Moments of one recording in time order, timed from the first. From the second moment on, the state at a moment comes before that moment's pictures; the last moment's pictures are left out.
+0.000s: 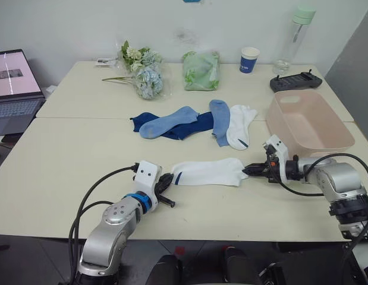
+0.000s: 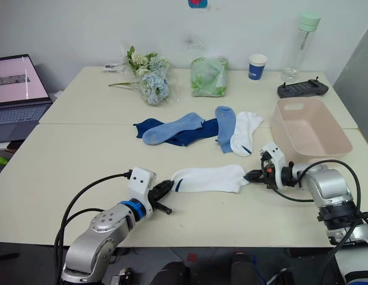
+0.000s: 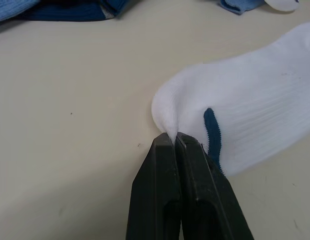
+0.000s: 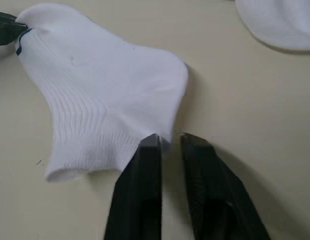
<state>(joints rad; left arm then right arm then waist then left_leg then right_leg) 0.01 0.31 -0.05 -0.46 -0.24 0.69 -0.36 -0.52 -0.70 0.12 0.14 0.43 0.85 0.95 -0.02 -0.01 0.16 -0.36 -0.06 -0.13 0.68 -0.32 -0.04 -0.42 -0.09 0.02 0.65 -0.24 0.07</state>
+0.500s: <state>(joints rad) 0.05 0.66 0.06 -0.33 -0.25 0.19 -0.81 -0.27 -0.84 0.11 -0.21 0.33 0.42 1.12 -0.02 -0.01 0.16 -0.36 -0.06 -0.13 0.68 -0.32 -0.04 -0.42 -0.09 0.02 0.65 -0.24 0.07</state>
